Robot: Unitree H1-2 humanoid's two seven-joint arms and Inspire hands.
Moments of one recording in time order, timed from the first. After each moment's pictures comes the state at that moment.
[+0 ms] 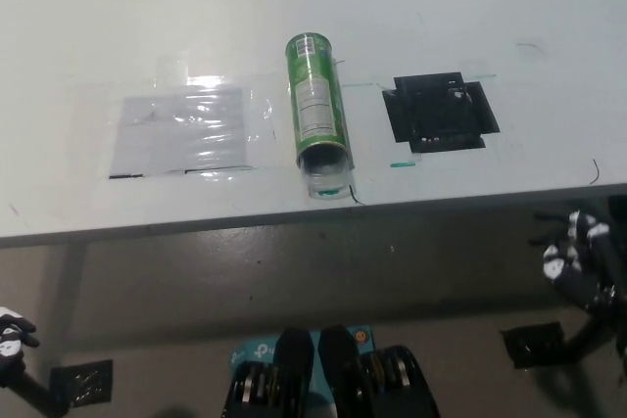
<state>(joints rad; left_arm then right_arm) 0.11 0.46 0.23 -0.20 -0.13 0.38 -0.14 -0.19 -0.29 0.02 -0.04 -0.09 0.22 0.04</state>
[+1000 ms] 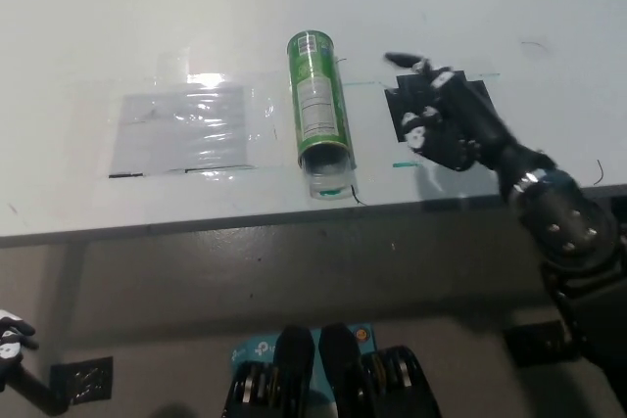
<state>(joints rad) 0.10 0.47 0.23 -0.21 -0.13 0.40 -0.14 -0.66 -0.27 0.32 0.13 -0.22 0.18 0.17</state>
